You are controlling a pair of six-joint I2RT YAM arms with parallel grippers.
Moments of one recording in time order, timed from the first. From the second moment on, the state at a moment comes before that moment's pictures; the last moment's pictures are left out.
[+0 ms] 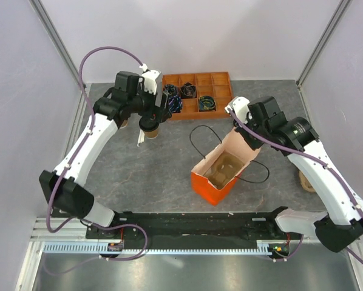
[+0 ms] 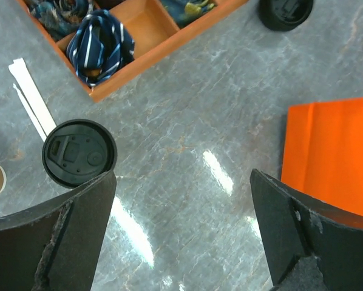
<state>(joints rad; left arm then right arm) -0.38 1.45 1.50 -0.66 0.27 0.01 0.56 1.20 1.49 -1.14 0.11 -0.27</state>
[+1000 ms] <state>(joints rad) -0.20 1.81 1.87 -1.05 0.48 0.14 0.38 1.50 1.92 -1.31 -0.35 -0.68</state>
